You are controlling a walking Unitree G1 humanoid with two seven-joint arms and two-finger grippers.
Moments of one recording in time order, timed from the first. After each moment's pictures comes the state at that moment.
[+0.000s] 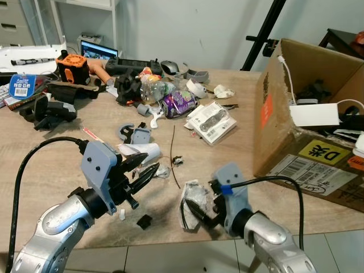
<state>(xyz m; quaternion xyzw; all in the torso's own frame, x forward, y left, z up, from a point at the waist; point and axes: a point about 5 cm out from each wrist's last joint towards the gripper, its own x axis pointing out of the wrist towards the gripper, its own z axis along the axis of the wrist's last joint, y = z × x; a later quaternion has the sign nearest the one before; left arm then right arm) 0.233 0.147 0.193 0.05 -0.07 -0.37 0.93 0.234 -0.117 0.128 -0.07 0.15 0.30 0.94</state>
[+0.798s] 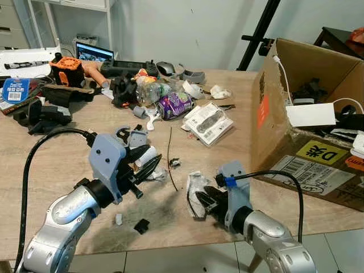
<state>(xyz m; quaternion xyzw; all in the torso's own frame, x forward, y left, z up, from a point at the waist) 0.247 0.142 0.196 0.07 -0.09 -0.34 0.93 0.249 -0.121 0.127 0.00 0.16 0.27 0.95</state>
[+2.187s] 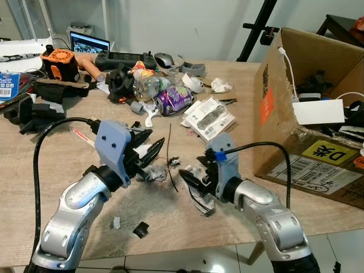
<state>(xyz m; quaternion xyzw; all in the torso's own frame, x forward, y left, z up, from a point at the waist) 0.268 0.133 0.207 0.05 -0.13 -0.31 0.94 0.288 -0.100 0.156 -0.04 0.09 0.34 0.93</state>
